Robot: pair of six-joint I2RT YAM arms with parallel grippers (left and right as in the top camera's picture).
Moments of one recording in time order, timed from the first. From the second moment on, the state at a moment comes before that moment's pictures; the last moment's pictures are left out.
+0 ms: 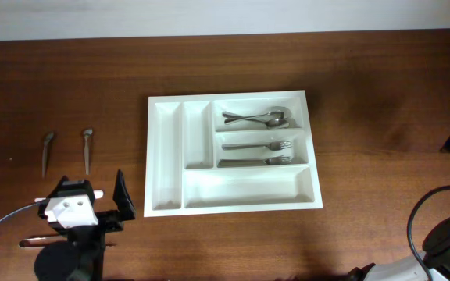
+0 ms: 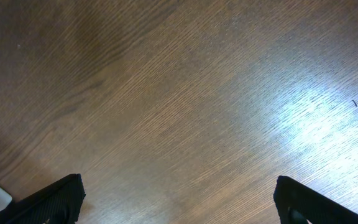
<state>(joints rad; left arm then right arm) -0.02 0.28 0.62 -0.53 -0.12 -0.05 -0.78 1.79 1.68 -1.32 -0.07 -0.05</state>
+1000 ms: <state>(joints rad) 0.18 0.95 1.04 -1.41 -0.48 -1.29 -0.78 1.79 1.68 -1.32 -0.06 -0.05</state>
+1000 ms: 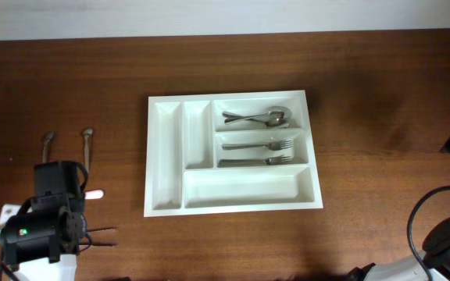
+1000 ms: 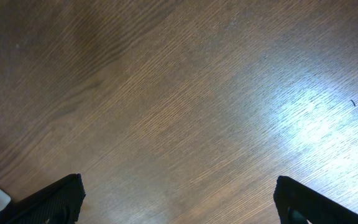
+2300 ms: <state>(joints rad) 0.64 1.40 0.97 -1.16 -0.14 -0.91 -0.78 1.79 1.68 -1.32 -0.06 -0.05</state>
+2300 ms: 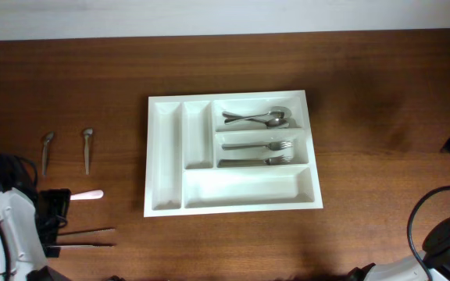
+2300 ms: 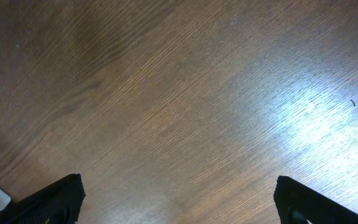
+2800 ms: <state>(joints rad) 0.64 1.40 0.85 -1.01 -0.10 -0.94 -0.78 1.79 1.68 -1.32 -0.06 -0.05</state>
